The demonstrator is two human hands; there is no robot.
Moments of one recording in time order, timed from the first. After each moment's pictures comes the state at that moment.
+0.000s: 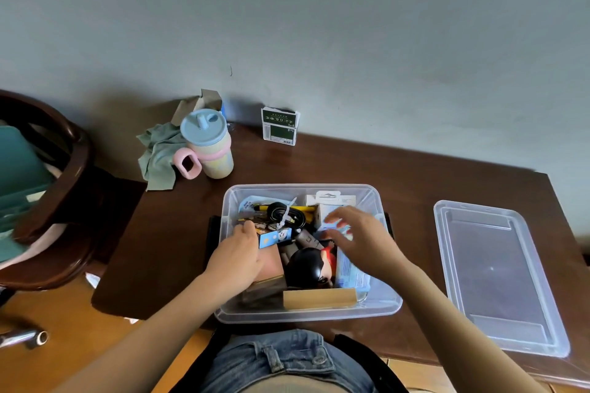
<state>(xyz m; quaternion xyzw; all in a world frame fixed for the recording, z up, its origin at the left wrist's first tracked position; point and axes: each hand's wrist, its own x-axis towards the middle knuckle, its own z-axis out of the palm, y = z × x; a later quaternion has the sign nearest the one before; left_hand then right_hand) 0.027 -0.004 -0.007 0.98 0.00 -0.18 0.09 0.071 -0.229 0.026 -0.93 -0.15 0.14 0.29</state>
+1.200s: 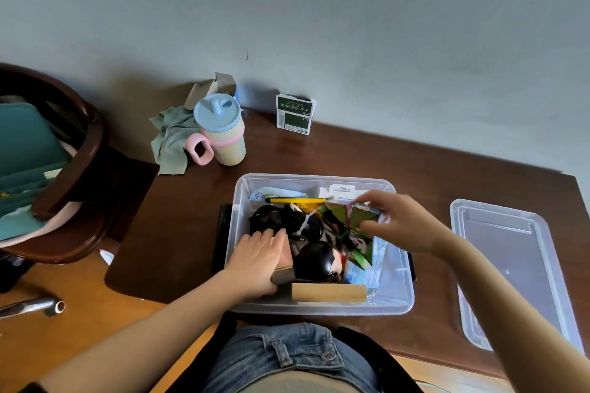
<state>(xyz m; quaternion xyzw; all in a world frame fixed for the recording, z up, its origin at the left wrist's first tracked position) 0.019 -0.011 -0.041 0.96 -0.14 -0.24 0.01 0.105 -0.258 0.049 -0.91 -0.15 0.26 0.30</state>
